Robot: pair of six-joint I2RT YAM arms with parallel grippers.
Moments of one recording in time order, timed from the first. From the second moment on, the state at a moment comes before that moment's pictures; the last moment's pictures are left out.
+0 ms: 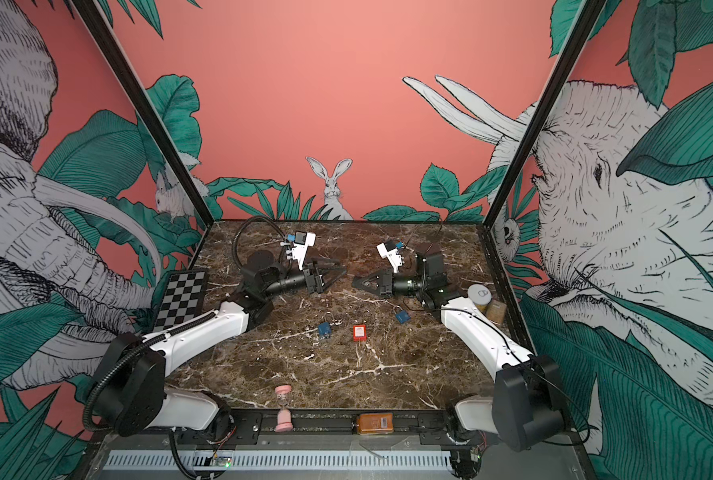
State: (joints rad) left arm -0.57 1.42 0.86 0.60 0.75 -0.64; right arm 0.35 1.32 0.90 0.00 -1.08 0.77
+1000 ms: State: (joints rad) left arm -0.58 1.50 0.86 0.68 0.85 -0.74; right arm 0.33 1.34 0.90 0.10 -1.12 0.79
